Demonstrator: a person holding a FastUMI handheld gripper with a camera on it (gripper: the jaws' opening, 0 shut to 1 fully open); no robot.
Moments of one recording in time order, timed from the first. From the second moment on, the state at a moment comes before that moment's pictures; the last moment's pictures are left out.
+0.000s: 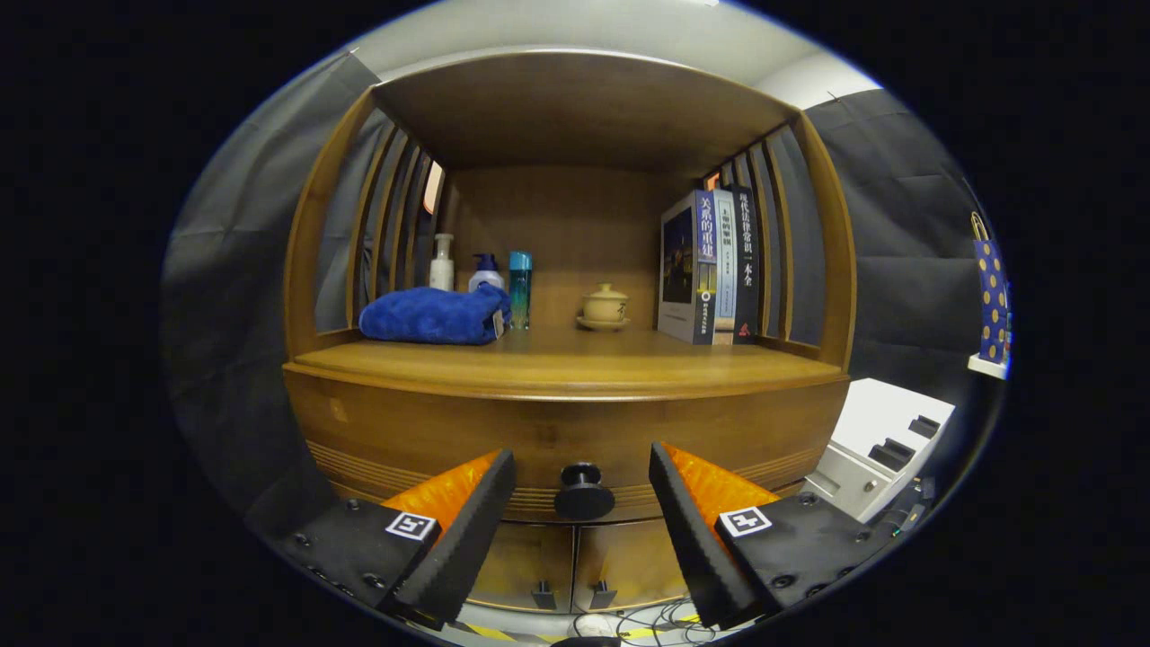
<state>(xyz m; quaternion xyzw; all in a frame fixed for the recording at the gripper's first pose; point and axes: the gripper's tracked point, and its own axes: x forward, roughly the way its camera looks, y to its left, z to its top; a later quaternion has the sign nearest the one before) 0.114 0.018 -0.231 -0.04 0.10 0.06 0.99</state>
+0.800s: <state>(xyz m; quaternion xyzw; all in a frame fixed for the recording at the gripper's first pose) 0.143 0.021 -0.269 0.00 0.14 0.08 0.99</state>
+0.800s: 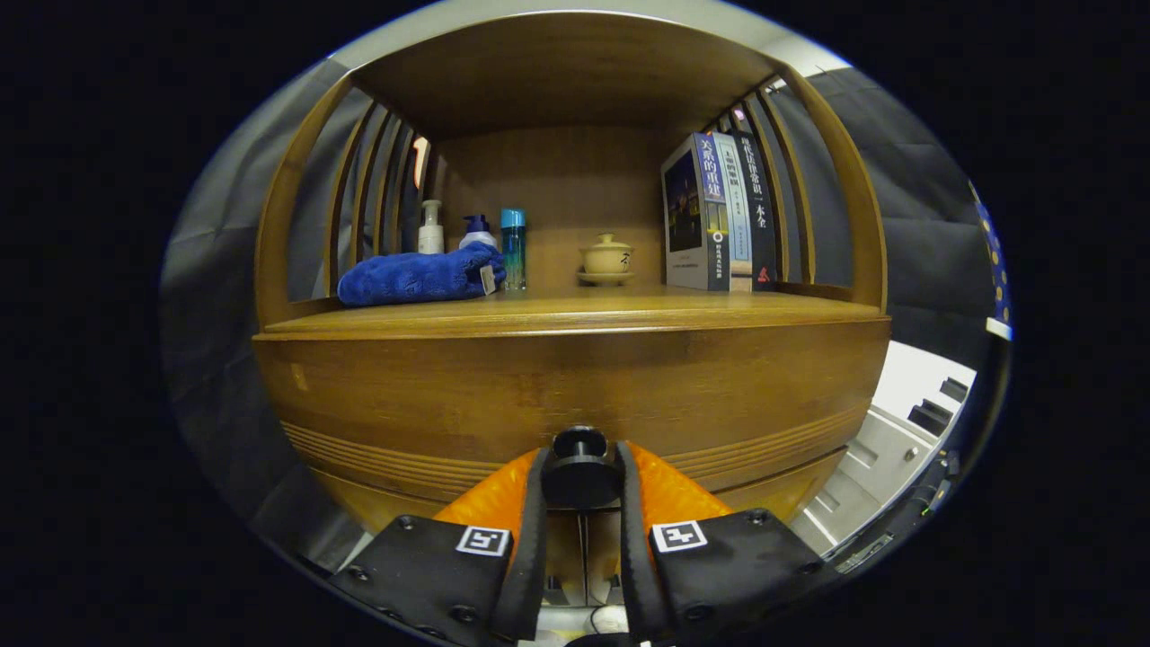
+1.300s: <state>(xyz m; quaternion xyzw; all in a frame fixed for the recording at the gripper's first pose) 0.086 0.010 -0.263 0.01 0.12 0.06 0.99</state>
